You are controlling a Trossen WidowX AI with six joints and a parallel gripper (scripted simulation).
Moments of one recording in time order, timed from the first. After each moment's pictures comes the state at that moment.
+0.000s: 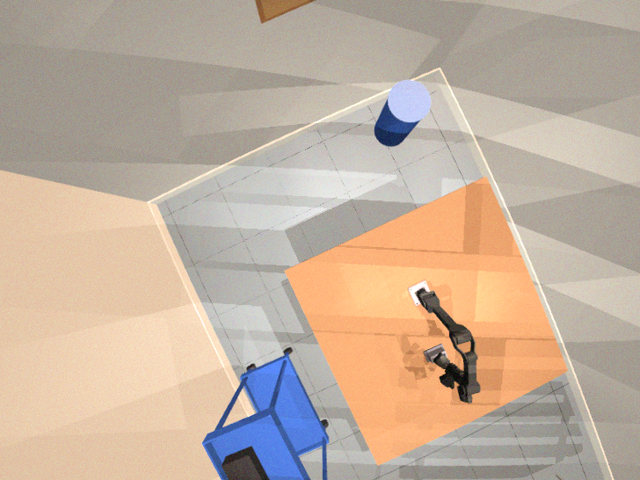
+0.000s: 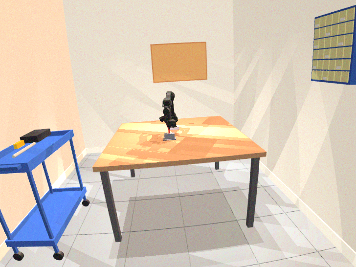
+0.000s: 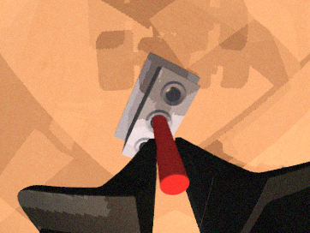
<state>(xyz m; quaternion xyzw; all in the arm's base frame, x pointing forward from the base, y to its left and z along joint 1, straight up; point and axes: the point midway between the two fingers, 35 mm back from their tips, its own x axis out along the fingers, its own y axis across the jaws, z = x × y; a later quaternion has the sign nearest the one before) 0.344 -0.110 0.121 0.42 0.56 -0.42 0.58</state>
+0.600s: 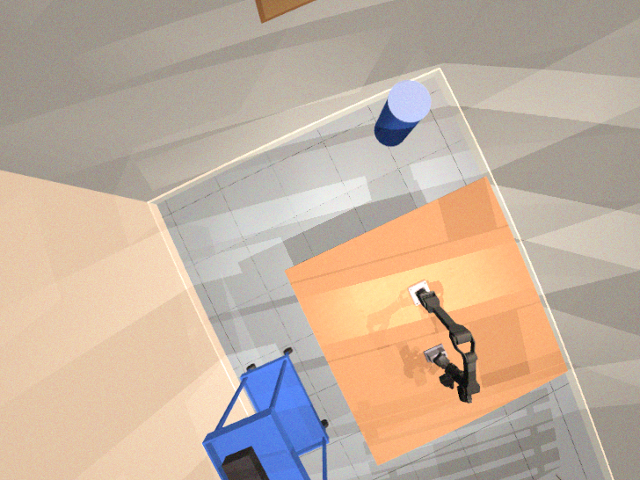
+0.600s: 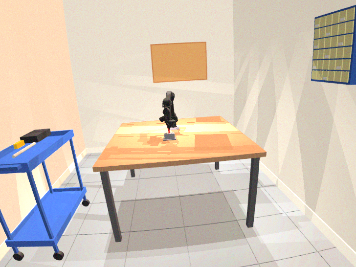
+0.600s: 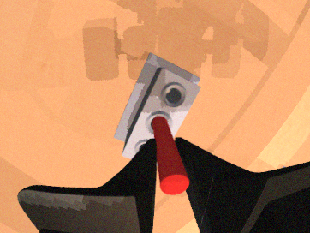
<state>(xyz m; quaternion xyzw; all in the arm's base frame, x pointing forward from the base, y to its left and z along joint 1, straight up) 0.345 -0.110 0.120 0.42 0.56 -0.42 0.58</state>
